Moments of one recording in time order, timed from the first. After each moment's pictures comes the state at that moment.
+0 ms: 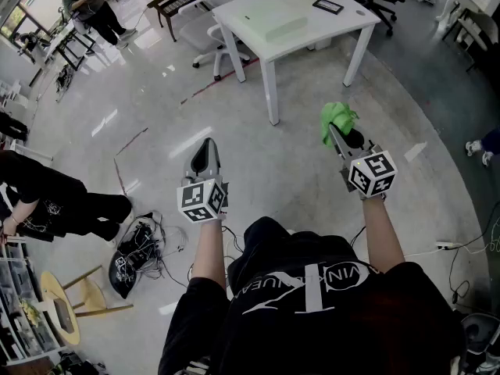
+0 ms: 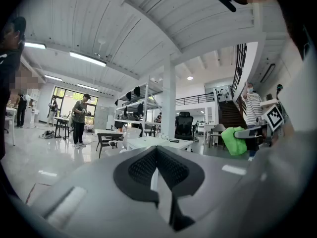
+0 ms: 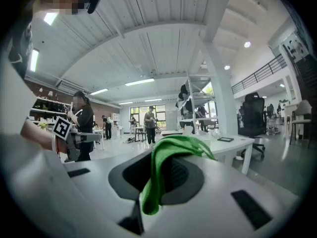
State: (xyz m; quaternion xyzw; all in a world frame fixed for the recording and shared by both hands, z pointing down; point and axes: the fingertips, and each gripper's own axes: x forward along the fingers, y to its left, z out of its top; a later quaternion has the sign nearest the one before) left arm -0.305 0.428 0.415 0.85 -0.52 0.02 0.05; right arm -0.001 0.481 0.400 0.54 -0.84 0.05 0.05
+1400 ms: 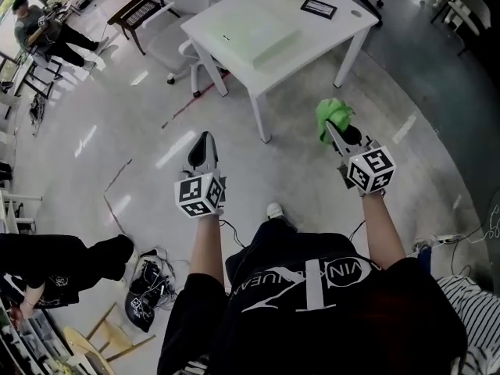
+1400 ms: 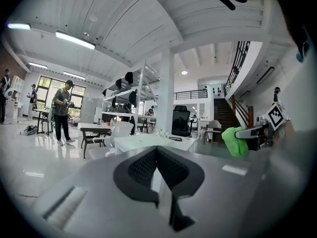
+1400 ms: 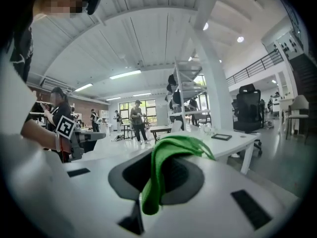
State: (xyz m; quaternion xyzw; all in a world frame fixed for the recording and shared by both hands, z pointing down) left arm -0.235 0.160 0.435 0.89 -0.46 0.04 0.07; right arm 0.050 0.256 0.421 0.58 -0.81 0.09 0.06
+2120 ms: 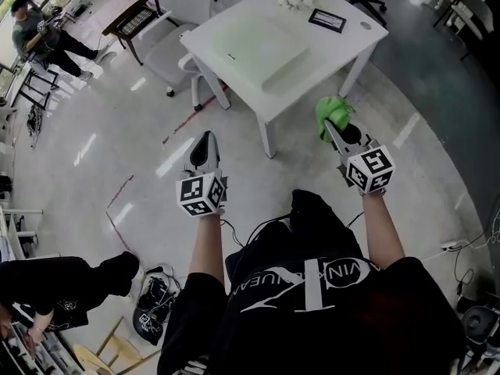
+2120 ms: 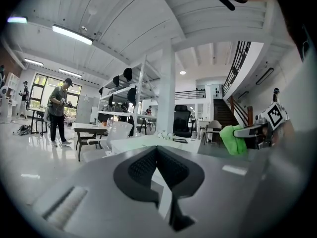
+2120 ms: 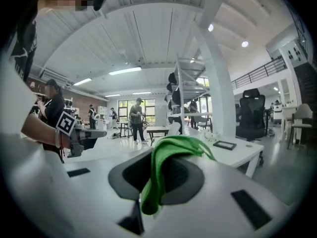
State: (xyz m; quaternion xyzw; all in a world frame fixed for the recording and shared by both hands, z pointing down) left arm -0.221 0.051 0.442 0.89 -0.44 0.04 0.07; right arm 0.052 0.150 0.422 0.59 -0.80 0.06 0.08
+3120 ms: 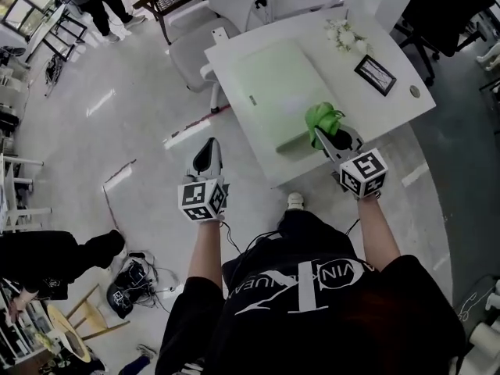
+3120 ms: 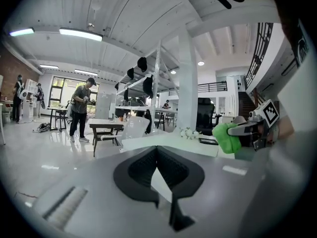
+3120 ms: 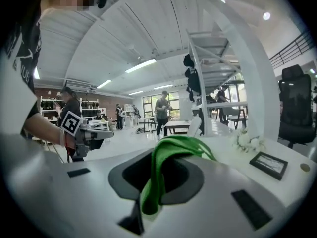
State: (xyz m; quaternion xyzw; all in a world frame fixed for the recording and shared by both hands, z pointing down) left arm -0.177 -0.115 0.462 0.84 -0.54 0.07 0.10; right arm 0.078 -0.096 0.440 0.43 -0.89 0.08 0.10
